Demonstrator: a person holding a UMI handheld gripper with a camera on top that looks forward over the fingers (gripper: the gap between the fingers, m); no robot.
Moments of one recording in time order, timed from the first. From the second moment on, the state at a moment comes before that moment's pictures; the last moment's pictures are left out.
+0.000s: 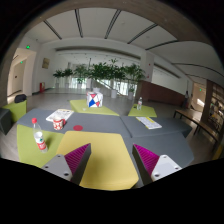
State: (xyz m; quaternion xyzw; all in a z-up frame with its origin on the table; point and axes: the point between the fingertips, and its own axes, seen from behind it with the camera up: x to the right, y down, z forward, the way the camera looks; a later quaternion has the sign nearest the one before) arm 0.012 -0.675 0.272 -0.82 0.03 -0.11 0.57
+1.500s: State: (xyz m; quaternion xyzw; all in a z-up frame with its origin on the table) arm -0.386 -0.438 0.084 -0.79 -0.06 0.02 0.61
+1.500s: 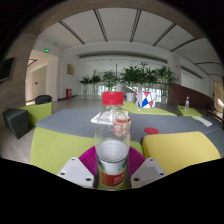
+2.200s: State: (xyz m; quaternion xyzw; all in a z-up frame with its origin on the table) arm -0.127 -0.302 0.288 -0.68 -0.09 -0.31 0.66
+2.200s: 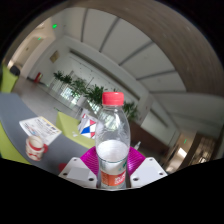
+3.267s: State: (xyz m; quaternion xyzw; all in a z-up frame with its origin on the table) arm -0.284 -0.132 0.249 -0.29 -0.59 -0.58 0.48
